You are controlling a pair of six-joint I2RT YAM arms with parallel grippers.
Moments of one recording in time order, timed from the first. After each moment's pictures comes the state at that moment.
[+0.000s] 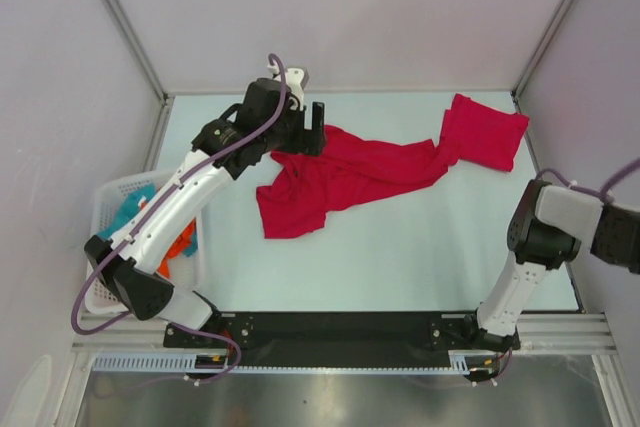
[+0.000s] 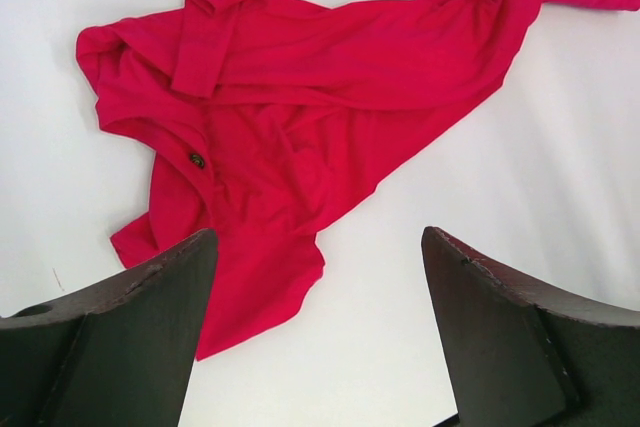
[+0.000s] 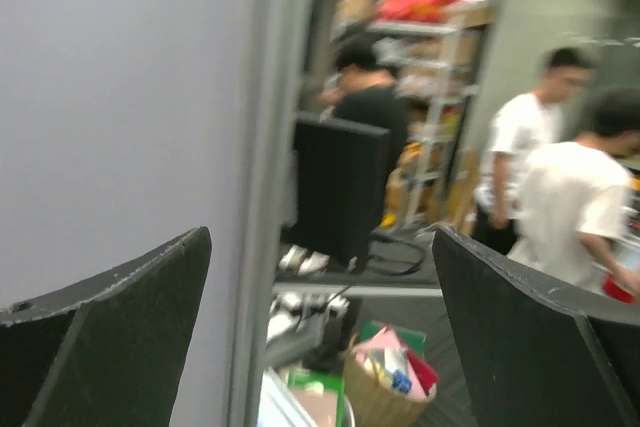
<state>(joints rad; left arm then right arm) -0.64 1.47 1.64 -0.77 -0.11 -0.30 2.91 1.18 2.09 0.16 -1.06 0.71</state>
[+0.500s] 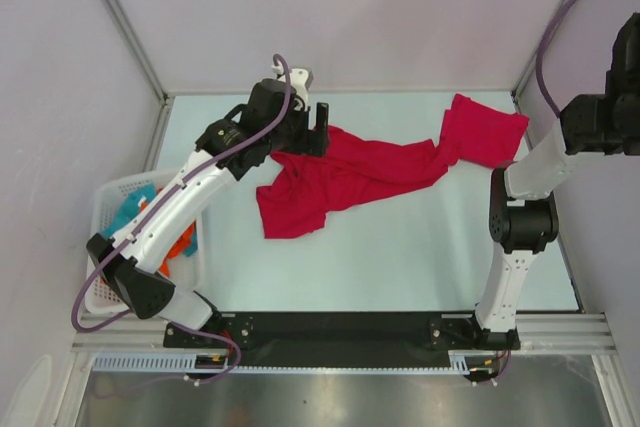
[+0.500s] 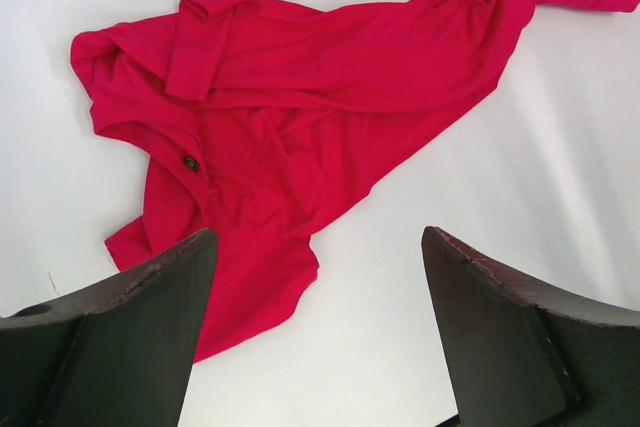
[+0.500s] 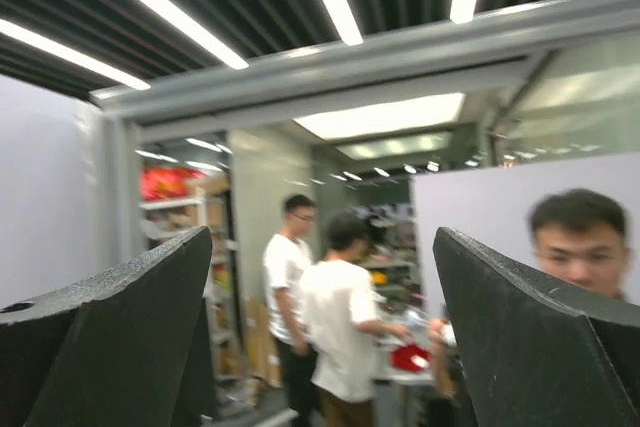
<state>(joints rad) -0.67 1.48 1.66 -0.77 -0.13 -0.31 3.13 1.04 2.43 -0.42 -0.08 0.31</state>
